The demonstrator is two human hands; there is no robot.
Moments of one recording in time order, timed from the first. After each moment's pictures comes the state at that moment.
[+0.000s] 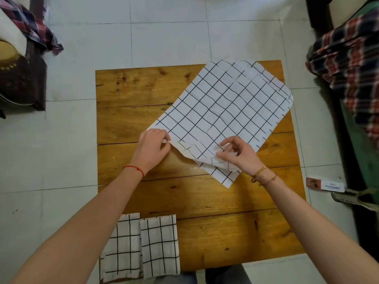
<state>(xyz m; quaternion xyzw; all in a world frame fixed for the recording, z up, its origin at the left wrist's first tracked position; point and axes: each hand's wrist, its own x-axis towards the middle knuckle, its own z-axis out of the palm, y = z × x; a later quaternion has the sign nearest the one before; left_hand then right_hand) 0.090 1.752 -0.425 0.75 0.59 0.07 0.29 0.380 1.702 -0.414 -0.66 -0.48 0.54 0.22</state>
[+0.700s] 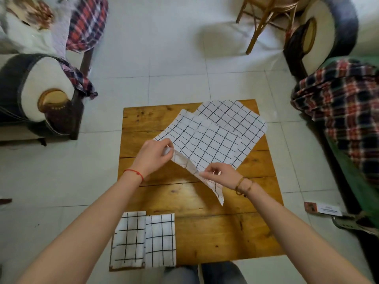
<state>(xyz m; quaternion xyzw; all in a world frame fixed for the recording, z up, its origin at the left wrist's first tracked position) 0.106 1.708 -0.264 0.77 0.58 0.08 0.25 0.366 1.652 -0.302 -0.60 -0.64 0.48 0.07</state>
